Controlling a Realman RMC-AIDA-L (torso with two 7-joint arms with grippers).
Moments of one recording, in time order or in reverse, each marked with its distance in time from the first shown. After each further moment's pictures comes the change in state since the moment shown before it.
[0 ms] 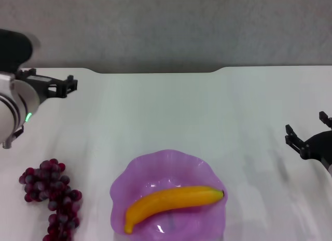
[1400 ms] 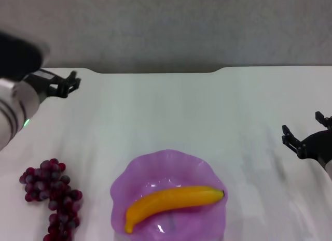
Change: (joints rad) left arm 0.095 -0.001 0.066 0.126 0.089 -0.031 0.118; right arm 0.015 -0.003 -0.013 -0.002 0.002 0.024 0.013
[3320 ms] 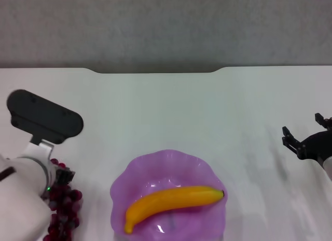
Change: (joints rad) left arm -0.124 -0.013 0.191 -0.167 -0.090 0.508 -0.084; right arm 0.016 0.002 0.010 -0.014 0.000 0.039 -0.001
